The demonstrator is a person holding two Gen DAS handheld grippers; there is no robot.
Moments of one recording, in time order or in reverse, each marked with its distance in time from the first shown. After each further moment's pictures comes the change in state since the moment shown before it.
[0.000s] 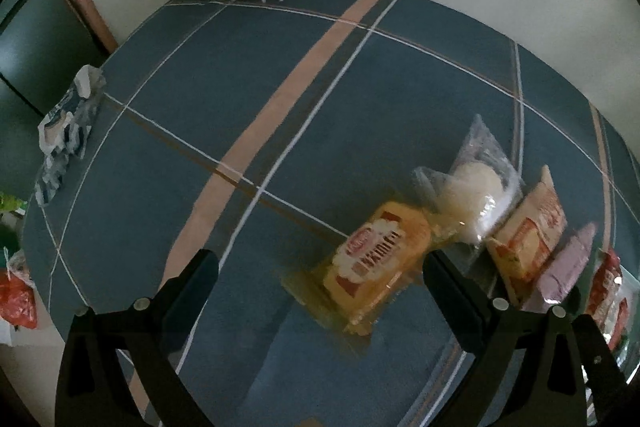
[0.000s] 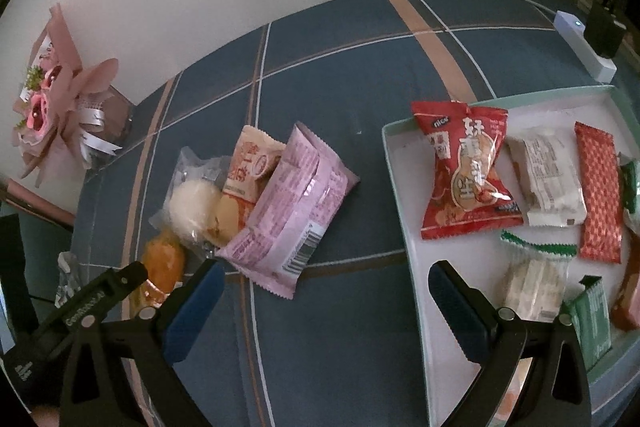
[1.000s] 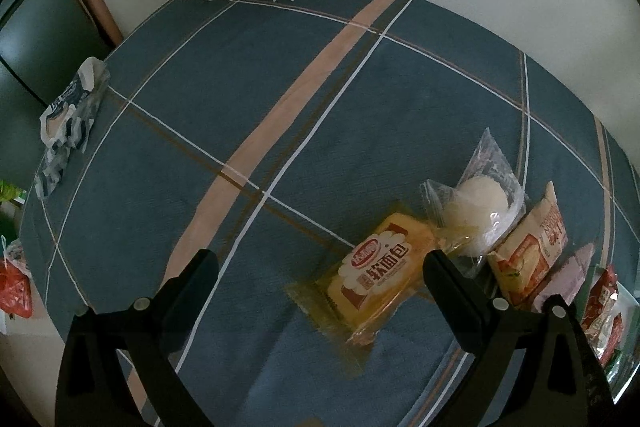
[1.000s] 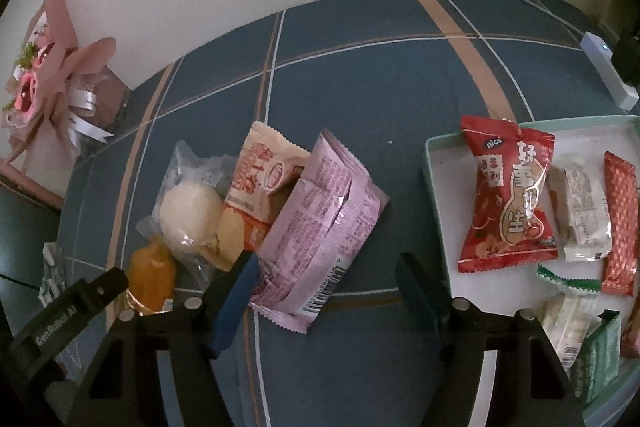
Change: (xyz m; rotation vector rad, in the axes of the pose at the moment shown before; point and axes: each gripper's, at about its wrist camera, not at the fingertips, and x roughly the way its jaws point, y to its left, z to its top) left arm 0.000 0.003 0.005 -0.037 -0.001 -0.010; right arm 0.030 0.023 0.010 -0.070 0.016 -0.027
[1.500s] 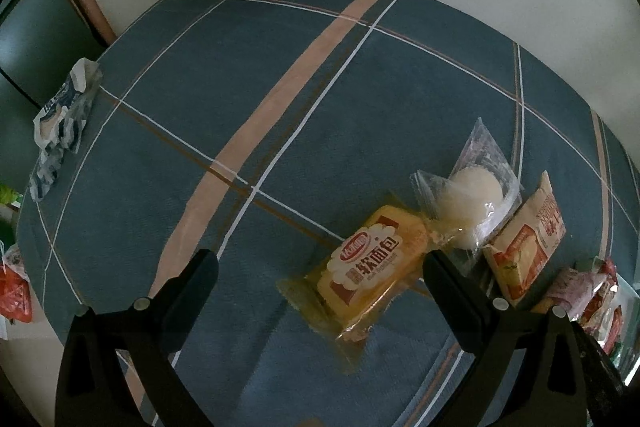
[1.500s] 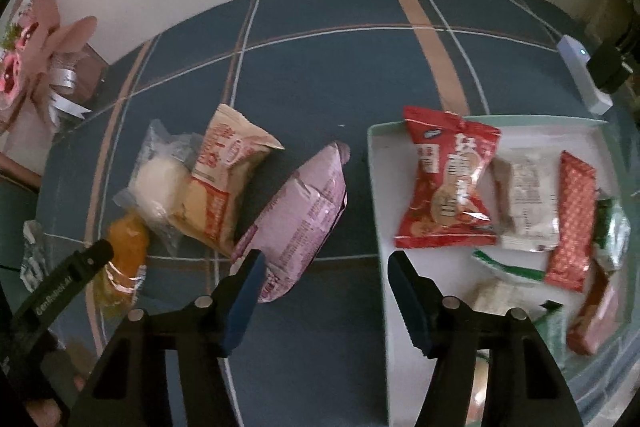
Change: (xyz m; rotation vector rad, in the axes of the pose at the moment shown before) left arm 0.002 -0.005 -0.003 0.019 0.015 -0.012; right arm -0.021 -0.017 0.005 -0.033 0.102 -0.129
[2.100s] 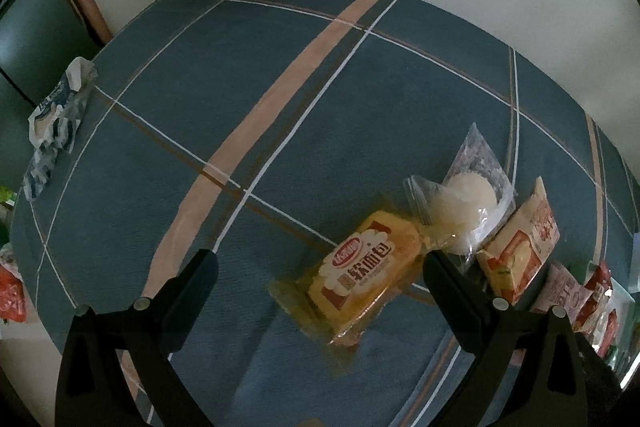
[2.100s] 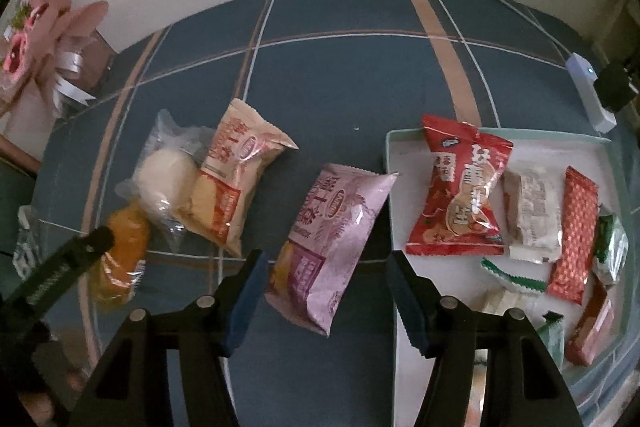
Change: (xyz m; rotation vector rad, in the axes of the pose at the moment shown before) left arm 0.000 0.000 0.001 -0.015 -0.018 -0.026; right arm 0.004 0.014 -0.004 -0.063 -0.021 0.003
